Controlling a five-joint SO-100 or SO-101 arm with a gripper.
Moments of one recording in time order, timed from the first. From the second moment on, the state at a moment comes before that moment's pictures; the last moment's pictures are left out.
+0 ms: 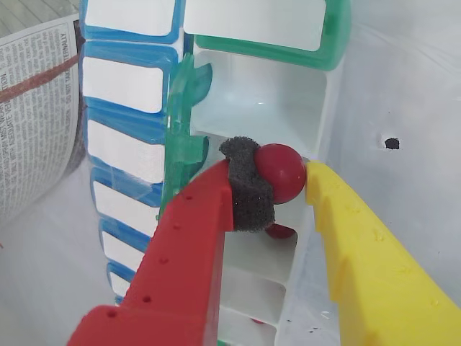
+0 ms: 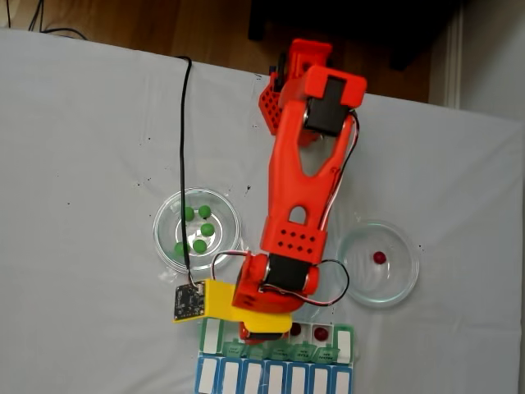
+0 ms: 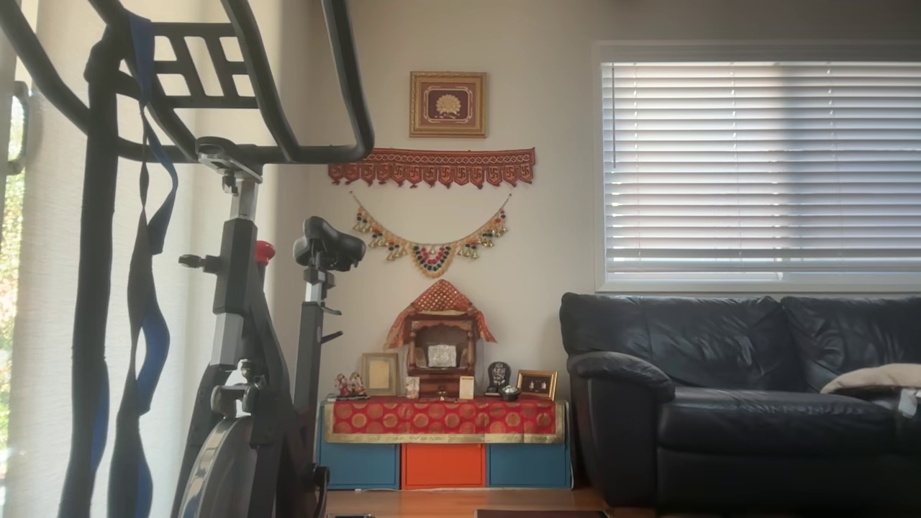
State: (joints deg) arm 1.1 90.9 87.6 54.1 -10.5
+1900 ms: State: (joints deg) arm 2.3 87.1 78.8 57.3 -15.0
